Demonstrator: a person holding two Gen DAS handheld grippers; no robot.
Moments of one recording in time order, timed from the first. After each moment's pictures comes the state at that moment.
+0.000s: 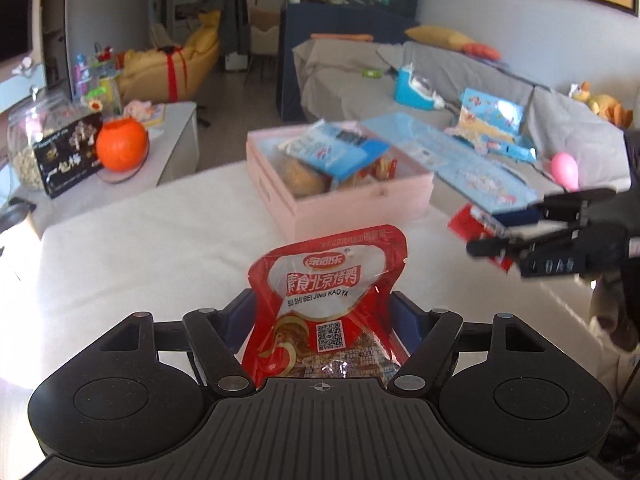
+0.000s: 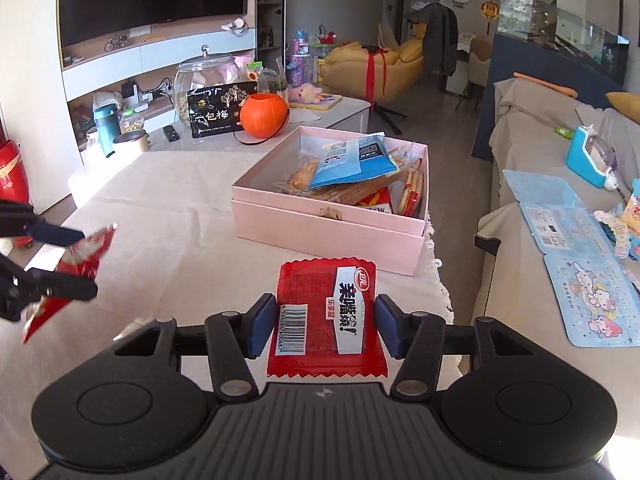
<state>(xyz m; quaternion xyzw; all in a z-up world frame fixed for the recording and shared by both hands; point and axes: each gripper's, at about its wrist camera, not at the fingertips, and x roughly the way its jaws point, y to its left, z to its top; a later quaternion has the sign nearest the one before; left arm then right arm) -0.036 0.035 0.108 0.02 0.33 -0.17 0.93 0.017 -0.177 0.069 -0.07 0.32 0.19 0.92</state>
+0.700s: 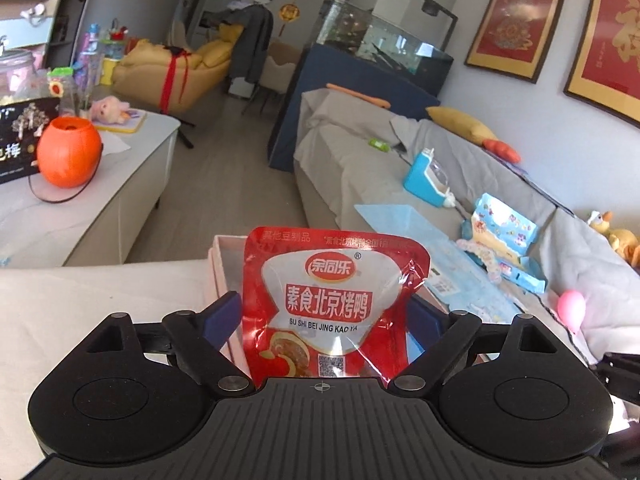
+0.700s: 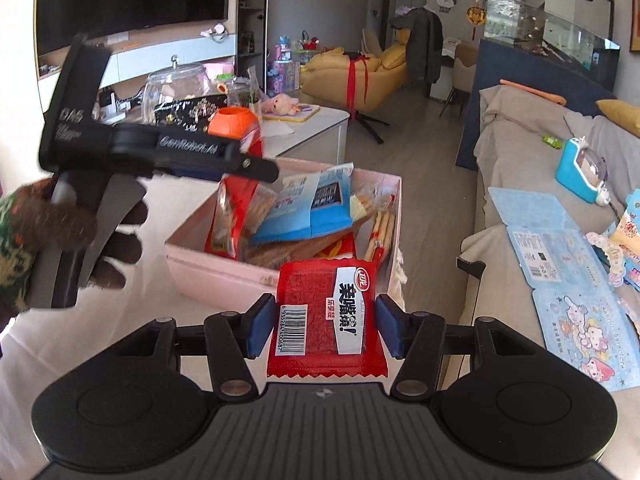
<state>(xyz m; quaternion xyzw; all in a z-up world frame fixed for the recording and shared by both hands) 0.190 0.018 0.069 -0.14 0.28 -0.18 0.93 0.100 -0.175 0.084 -0.07 0.31 0.16 0.94</state>
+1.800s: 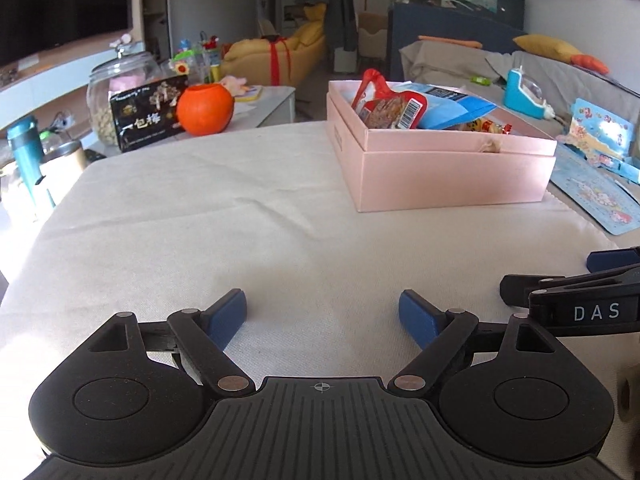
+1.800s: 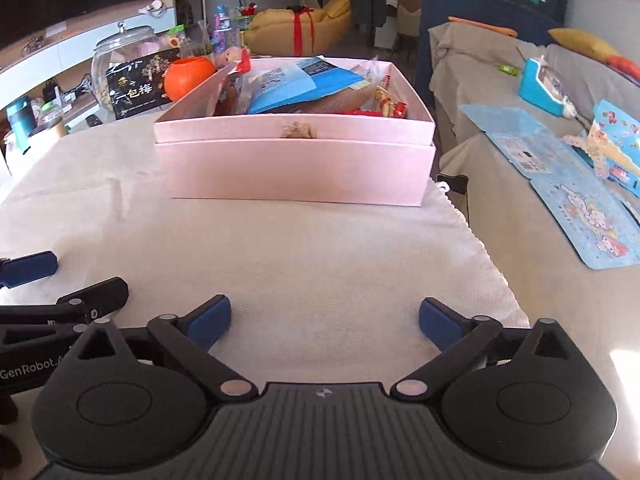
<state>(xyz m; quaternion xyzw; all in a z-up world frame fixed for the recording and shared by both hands) 0.002 -0.002 -0.002 0.00 0.33 0.01 0.94 0.058 -0.138 -0.014 -0.02 0.38 0.07 0.92</state>
